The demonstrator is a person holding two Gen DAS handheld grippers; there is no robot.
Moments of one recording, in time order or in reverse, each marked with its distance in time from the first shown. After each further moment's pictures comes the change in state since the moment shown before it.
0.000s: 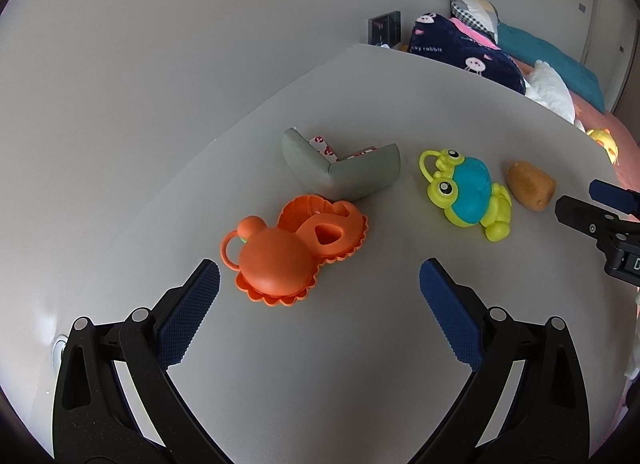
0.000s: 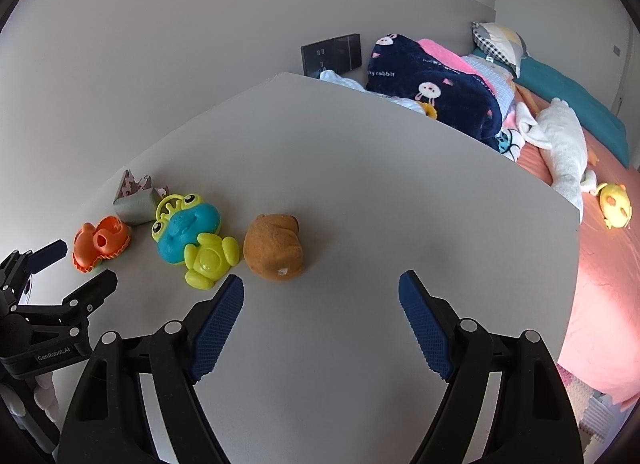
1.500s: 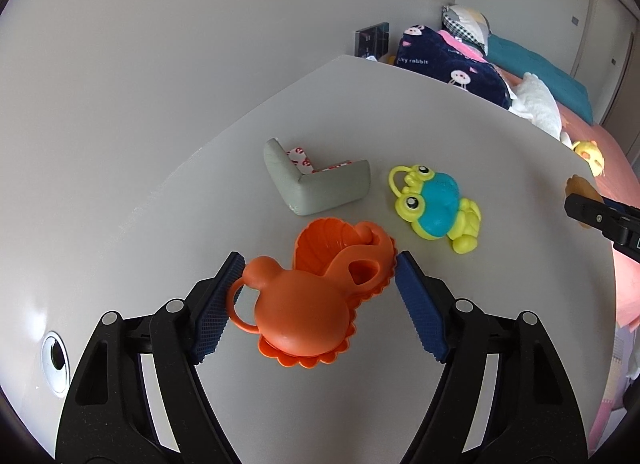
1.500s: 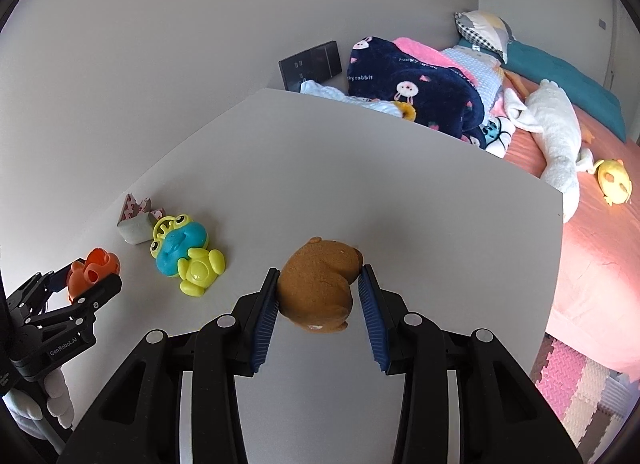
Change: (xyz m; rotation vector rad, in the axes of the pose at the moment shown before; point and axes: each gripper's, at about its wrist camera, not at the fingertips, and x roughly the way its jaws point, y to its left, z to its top) left arm -0.016 -0.012 0.004 -0.017 -0.028 -0.054; right arm -0.036 -0.041 -0.003 0.100 -0.032 0.025
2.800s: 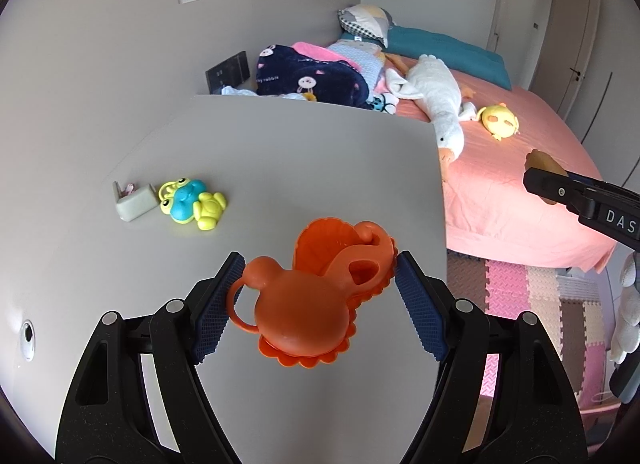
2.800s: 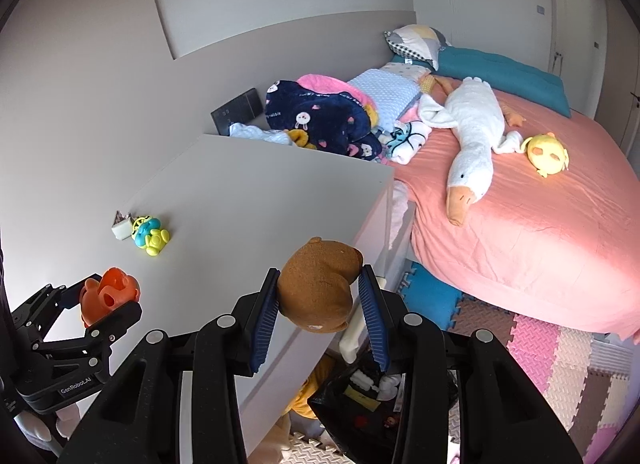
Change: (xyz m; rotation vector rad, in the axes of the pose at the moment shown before) left arm -0.097 -0.176 -0.035 0.196 -0.055 -0.200; right arm -0.148 -0.124 -0.068 0.123 -0.107 -0.106
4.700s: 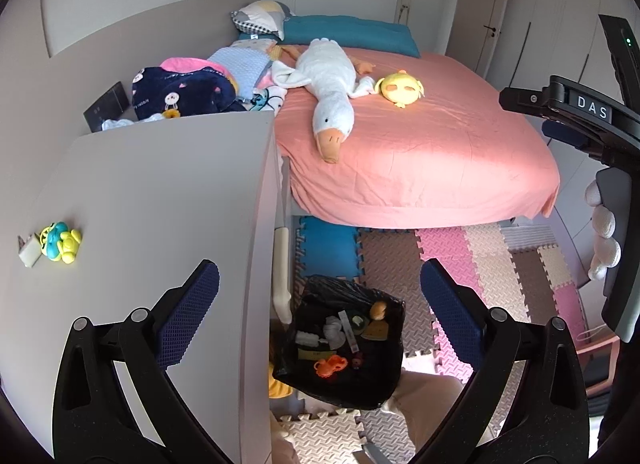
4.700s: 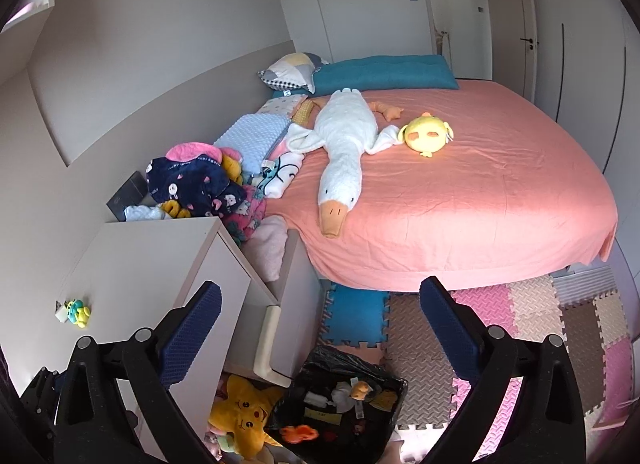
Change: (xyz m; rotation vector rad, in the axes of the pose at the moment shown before) left arm 0.001 -0.141 -0.009 0.199 0.019 -0.222; right arm -0.078 -0.165 -0.025 0.312 -0.147 -0.212
